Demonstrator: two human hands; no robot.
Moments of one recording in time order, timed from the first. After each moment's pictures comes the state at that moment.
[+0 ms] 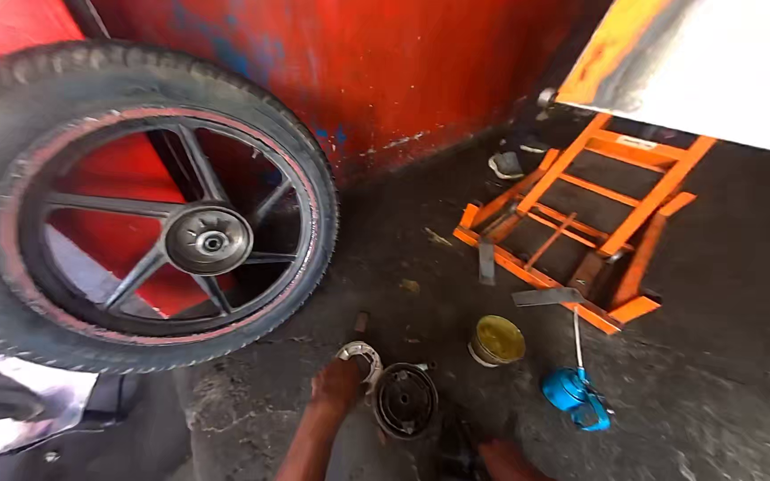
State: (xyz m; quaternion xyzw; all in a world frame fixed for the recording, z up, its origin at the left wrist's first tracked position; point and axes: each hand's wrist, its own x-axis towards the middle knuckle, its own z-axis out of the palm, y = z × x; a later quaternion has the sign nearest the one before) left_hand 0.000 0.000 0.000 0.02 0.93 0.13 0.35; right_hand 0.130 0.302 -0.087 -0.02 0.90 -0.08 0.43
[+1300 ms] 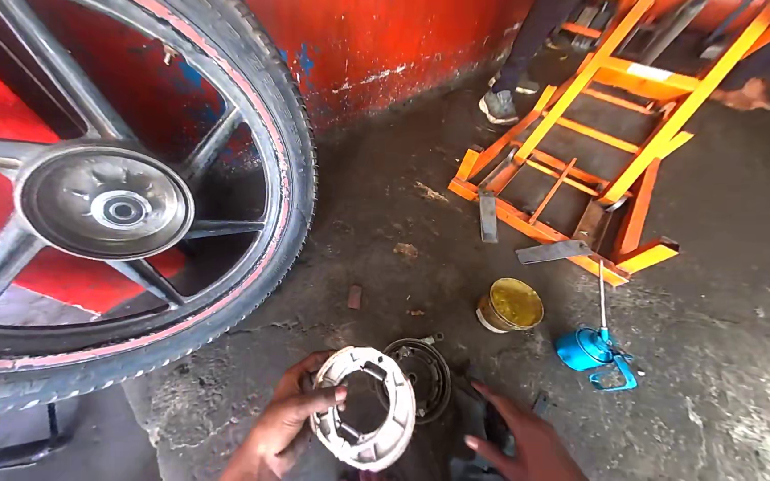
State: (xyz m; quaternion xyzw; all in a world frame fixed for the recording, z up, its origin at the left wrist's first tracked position) left_hand 0.019 -0.076 -0.062 -0.08 0.49 0.82 0.27; right_hand 0.141 0.257 -0.053 0.05 0.93 -0.33 0.13
